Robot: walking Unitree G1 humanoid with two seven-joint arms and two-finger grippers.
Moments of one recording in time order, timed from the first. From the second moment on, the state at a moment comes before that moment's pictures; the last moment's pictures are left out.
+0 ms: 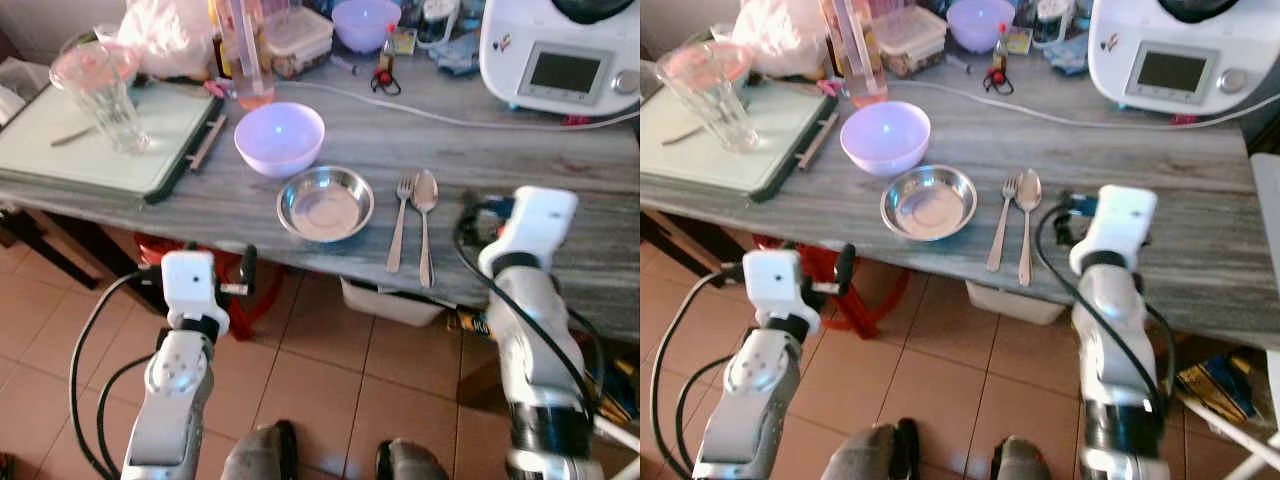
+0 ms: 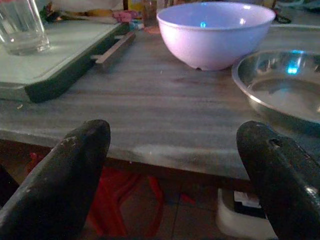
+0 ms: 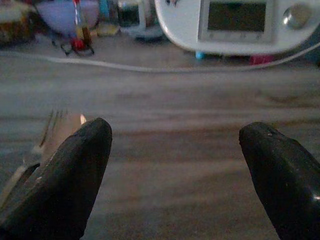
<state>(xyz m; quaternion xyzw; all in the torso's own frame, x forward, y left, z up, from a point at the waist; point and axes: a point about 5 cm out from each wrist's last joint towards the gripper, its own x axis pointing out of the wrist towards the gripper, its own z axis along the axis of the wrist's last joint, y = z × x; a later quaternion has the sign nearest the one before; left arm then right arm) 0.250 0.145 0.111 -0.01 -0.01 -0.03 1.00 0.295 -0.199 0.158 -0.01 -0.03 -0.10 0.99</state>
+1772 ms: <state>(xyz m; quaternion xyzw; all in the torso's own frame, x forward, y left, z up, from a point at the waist) 0.225 0.166 0.088 0.00 0.03 0.00 1.00 0.246 -0.200 0.115 -0.02 0.00 -0.06 1.00</state>
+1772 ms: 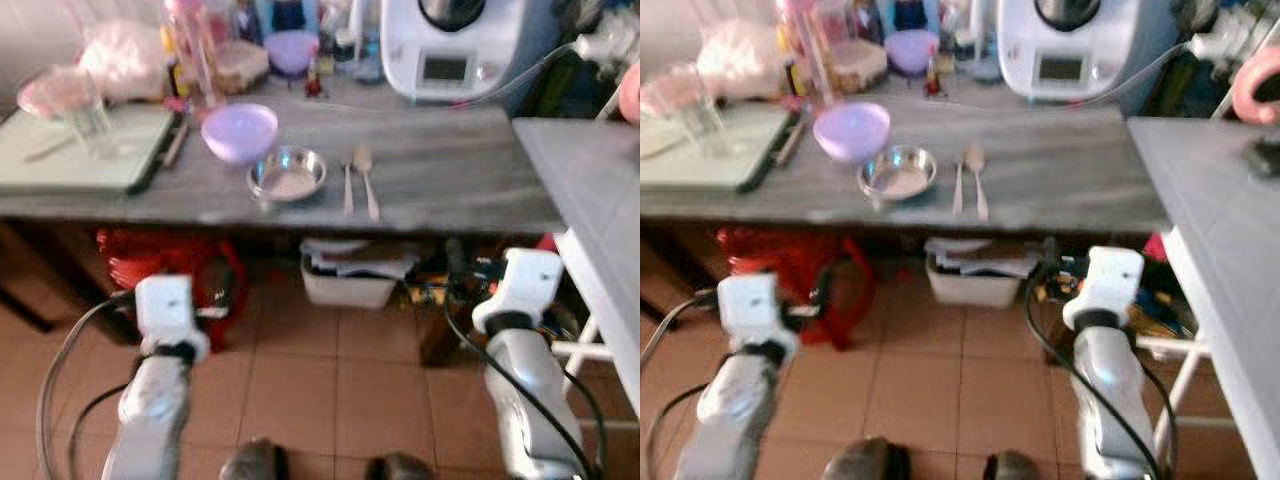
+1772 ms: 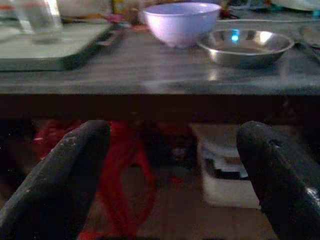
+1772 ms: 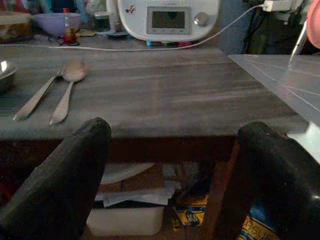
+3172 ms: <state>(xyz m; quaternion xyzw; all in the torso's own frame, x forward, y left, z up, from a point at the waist) 0.226 0.158 0.098 0.00 0.03 -0.03 1.00 0.248 -0.194 0.122 -0.04 -0.02 -0.04 1.00</state>
